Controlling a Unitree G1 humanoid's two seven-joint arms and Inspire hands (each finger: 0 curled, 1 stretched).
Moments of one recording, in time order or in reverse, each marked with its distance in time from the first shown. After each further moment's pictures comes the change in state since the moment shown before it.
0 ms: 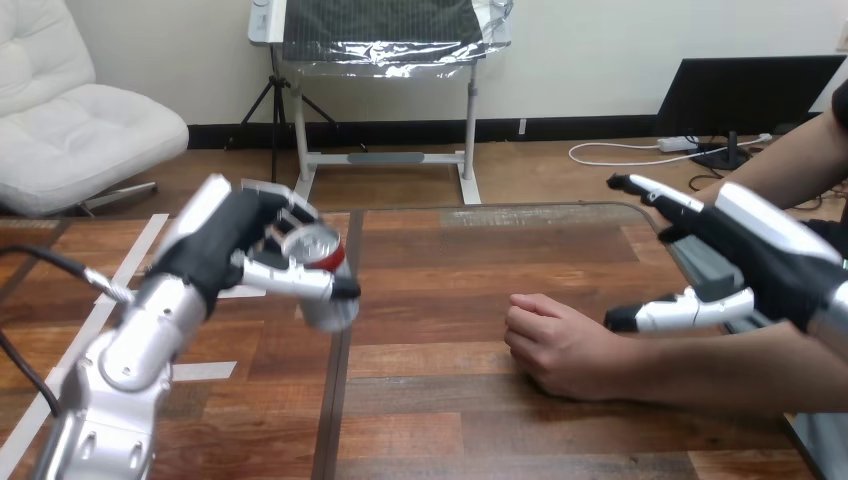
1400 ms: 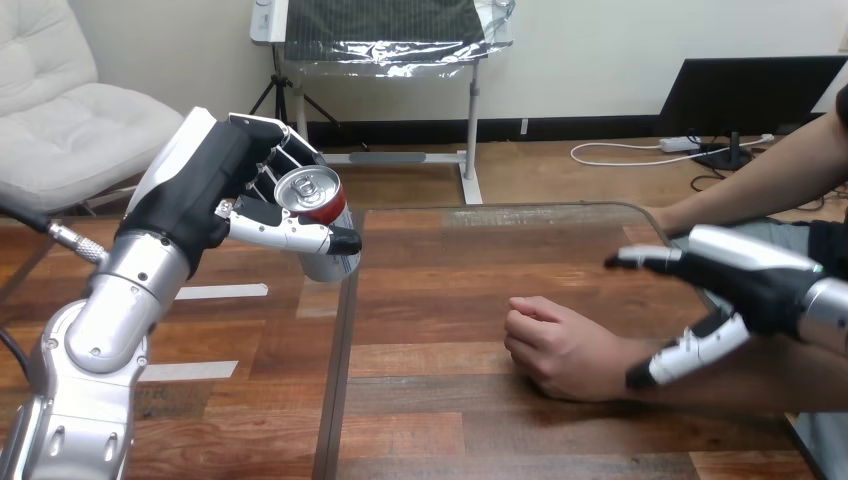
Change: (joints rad) left arm -0.005 0.031 0.038 -0.167 -0.012 0.016 -0.023; right arm -0.148 -0.073 0.180 0.227 -0.131 0.008 0.135
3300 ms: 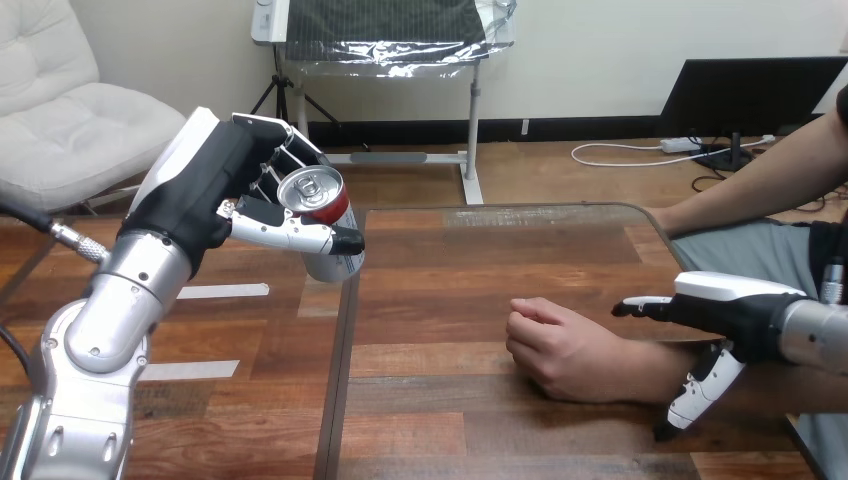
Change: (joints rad) left arm 0.000 0.001 0.000 -0.001 -0.014 -0.012 -0.005; right arm -0.043 0.004 0.131 0.007 -0.162 0.130 0.025
